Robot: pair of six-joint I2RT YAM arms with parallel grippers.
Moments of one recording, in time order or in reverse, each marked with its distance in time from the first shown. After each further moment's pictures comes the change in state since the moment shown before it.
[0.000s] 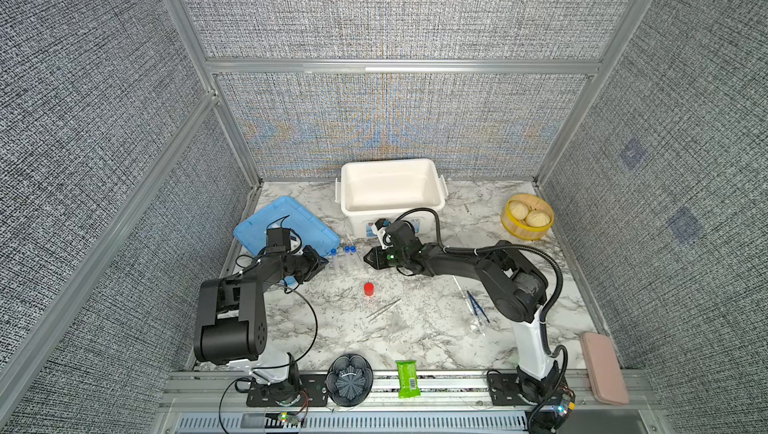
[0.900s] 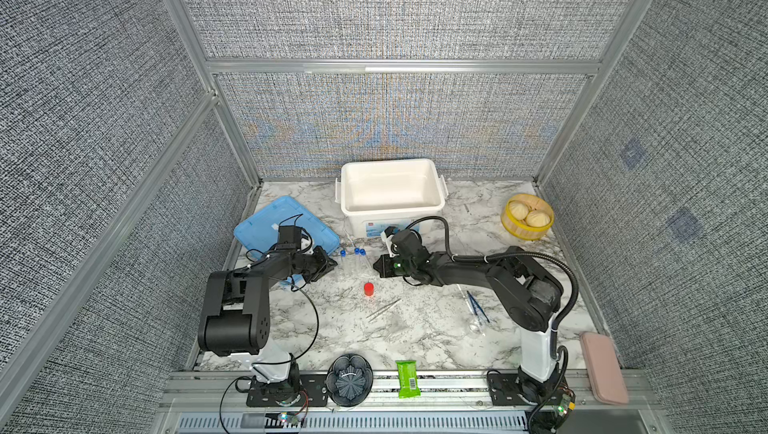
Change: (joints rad) left arm -0.092 0.036 0.027 -0.026 0.007 0.042; right arm 0.014 -0.134 -0.184 0.017 0.067 0.079
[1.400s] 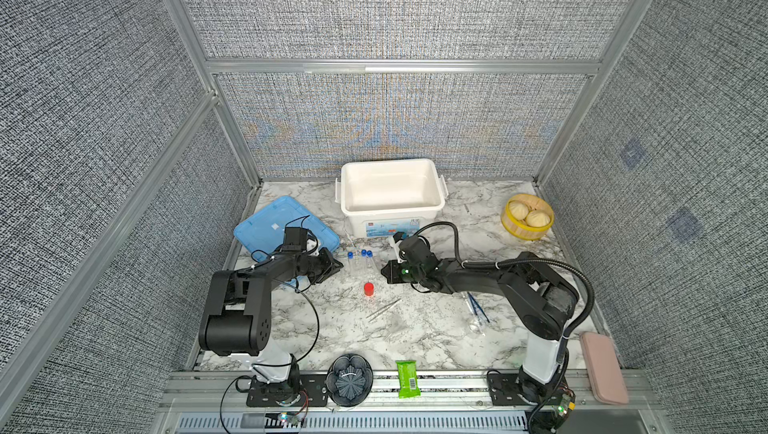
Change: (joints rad) left arm -0.037 -0.008 -0.025 0.026 0.019 -0.008; right arm 0.011 -0.096 -0.122 0.021 0.023 0.034
